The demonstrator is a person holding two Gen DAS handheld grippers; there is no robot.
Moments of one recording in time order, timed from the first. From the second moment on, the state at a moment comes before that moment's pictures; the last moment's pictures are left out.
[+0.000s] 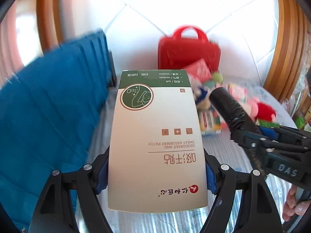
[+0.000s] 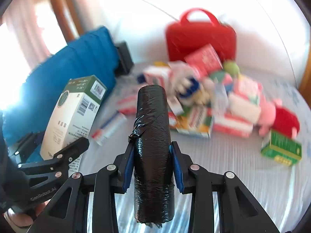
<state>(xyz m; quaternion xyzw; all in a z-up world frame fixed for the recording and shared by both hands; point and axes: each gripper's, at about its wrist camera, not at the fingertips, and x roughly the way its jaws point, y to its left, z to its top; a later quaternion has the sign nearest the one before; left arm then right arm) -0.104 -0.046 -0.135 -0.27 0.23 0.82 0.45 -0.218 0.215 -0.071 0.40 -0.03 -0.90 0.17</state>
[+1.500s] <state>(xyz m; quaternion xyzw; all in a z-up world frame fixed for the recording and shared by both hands) -0.491 -0.221 -0.044 -0.41 0.30 0.77 0.37 -0.296 -0.269 -0.008 0.47 0.10 -0.86 0.18</state>
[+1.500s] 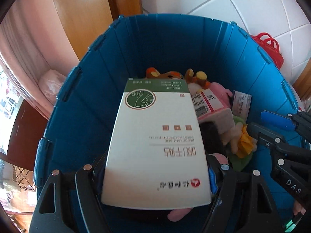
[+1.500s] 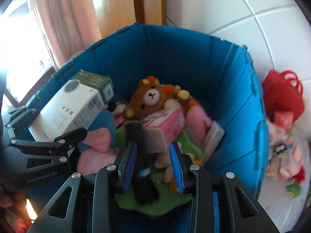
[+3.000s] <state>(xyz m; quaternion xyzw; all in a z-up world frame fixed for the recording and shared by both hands) -0.267 -0.316 0.028 -0.11 0.17 0.84 0.50 -0.120 -0.044 0.026 0.31 -0.04 -0.94 0.11</state>
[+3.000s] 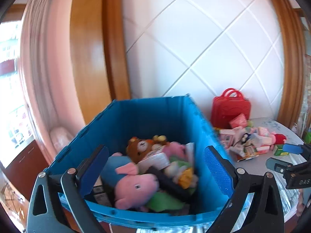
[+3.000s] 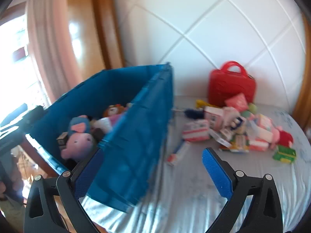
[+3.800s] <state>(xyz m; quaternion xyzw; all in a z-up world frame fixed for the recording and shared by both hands) -0.013 -0.174 -0.109 -0.28 0.26 0.77 0.51 -0.026 0.375 -0.078 0.41 -0.16 -0.89 -0.08</state>
